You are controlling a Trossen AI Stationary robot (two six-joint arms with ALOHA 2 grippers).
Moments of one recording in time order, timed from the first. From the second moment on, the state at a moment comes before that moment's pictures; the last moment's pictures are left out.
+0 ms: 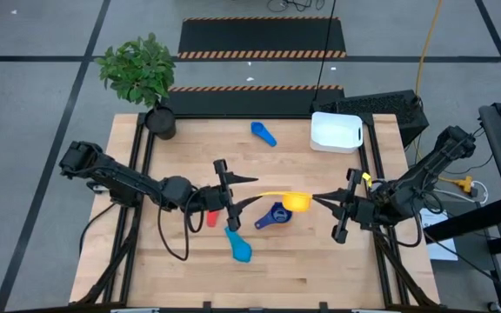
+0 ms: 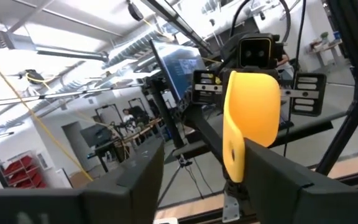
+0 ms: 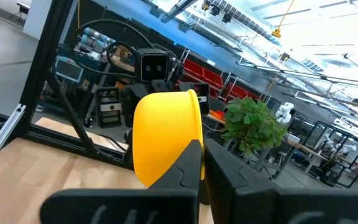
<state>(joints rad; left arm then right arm) -0.30 1.50 0.92 0.92 -0.39 0.57 0.72 0.93 0.69 0.48 0.89 -0.58</state>
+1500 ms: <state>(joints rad) -0.39 1.50 0.92 0.66 -0.47 0.71 0.77 0.93 0.67 0.48 1.33 -0.57</state>
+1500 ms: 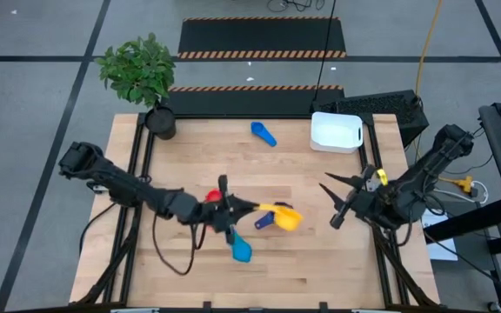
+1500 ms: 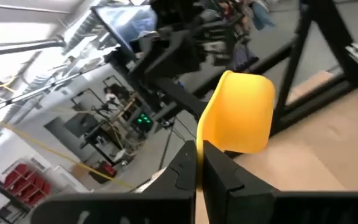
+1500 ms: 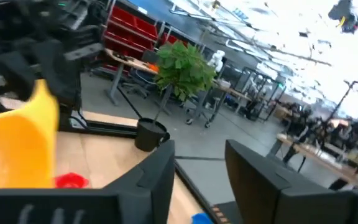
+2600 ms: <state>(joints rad) -0.69 1.84 1.03 0.66 -1.02 1.15 1.20 1.06 0.67 0.45 1.36 0.13</state>
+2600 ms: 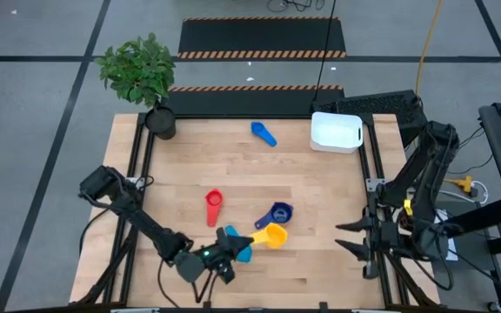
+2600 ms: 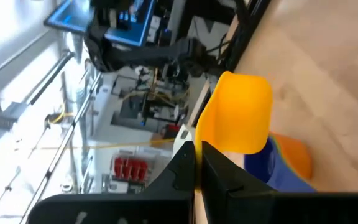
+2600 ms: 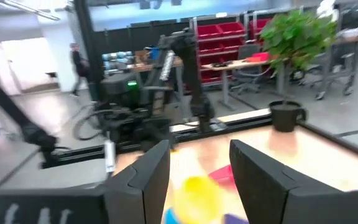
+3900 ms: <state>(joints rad) -0.47 1.90 1.03 0.65 -0.84 1.17 1.38 1.14 0.67 0.74 1.37 -0.07</state>
